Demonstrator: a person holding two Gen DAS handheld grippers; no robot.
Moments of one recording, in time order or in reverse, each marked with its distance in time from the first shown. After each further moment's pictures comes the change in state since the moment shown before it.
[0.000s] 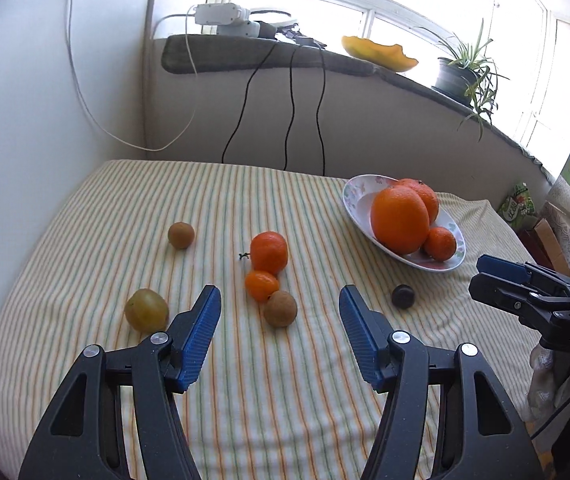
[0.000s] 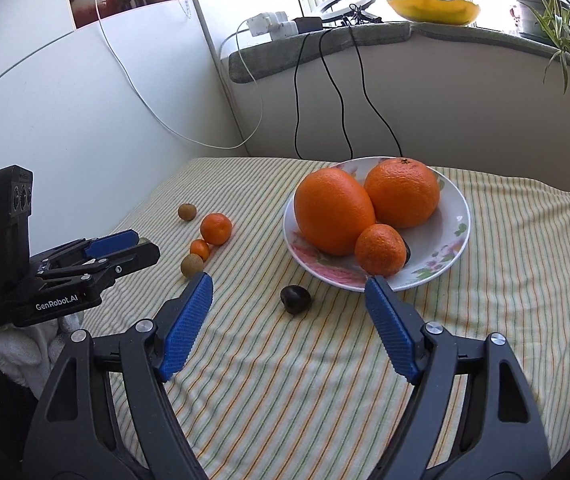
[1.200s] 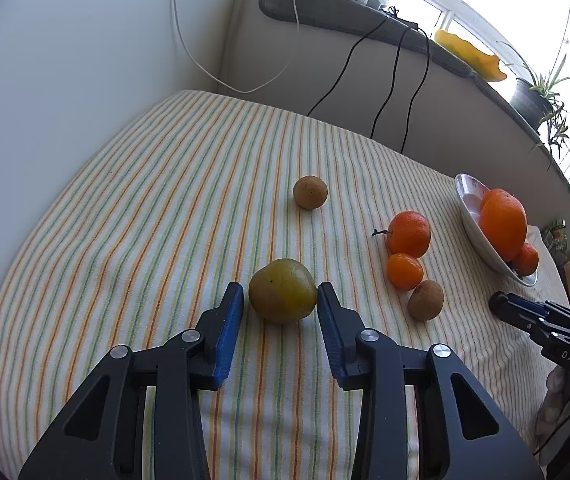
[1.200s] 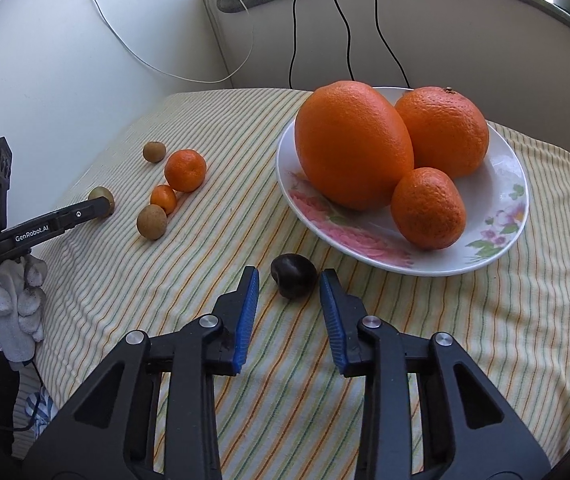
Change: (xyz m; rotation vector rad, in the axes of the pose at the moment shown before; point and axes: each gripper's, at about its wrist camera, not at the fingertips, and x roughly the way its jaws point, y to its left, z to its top) left arm 0.030 0.094 -0.017 -0.185 0.106 0.071; right arm 0.077 0.005 -0.003 -0.026 0.200 -0.061
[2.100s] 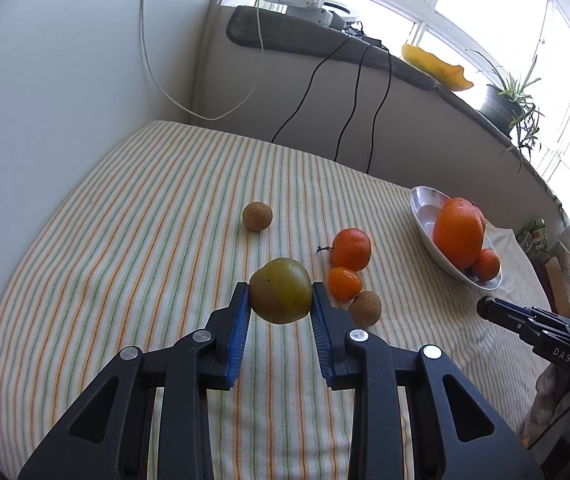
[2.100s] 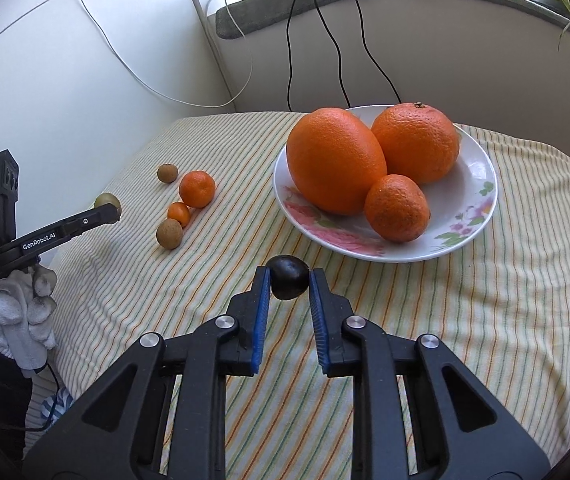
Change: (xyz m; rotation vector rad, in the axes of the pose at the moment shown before) left arm -0.027 -0.028 0.005 0.041 -0.062 -0.073; right arm -0.037 -0.009 -0.013 0.053 -0.080 0.037
